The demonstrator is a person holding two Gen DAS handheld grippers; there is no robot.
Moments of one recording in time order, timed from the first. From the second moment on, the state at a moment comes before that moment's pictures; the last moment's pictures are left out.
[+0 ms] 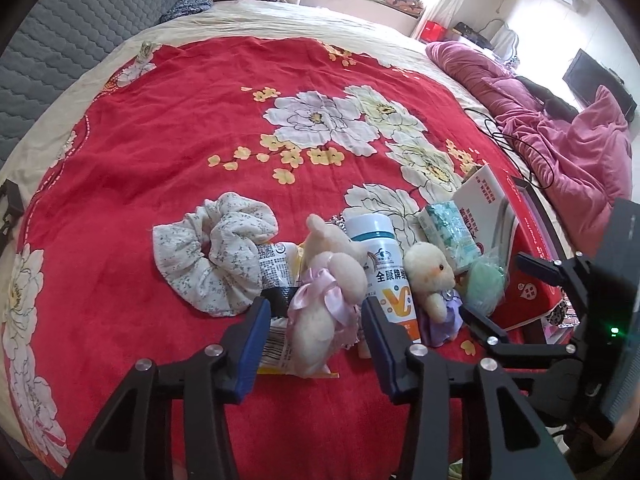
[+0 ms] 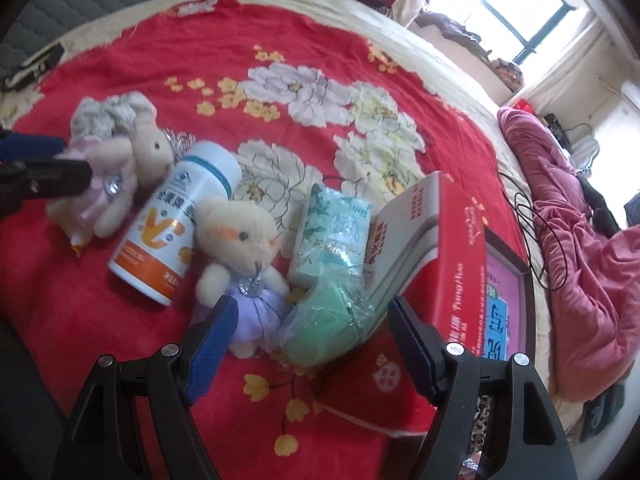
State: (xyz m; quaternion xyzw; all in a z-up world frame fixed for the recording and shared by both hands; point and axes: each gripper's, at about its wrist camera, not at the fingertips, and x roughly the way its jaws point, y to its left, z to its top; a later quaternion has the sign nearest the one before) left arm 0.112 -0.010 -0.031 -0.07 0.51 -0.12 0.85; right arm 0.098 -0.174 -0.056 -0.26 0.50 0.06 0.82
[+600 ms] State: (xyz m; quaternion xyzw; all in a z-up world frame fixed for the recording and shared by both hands) left arm 0.121 -0.019 -0.040 -0.07 0.52 -0.14 0.84; right arm 0.117 -0.180 -0.077 -0.26 0.53 0.07 0.81
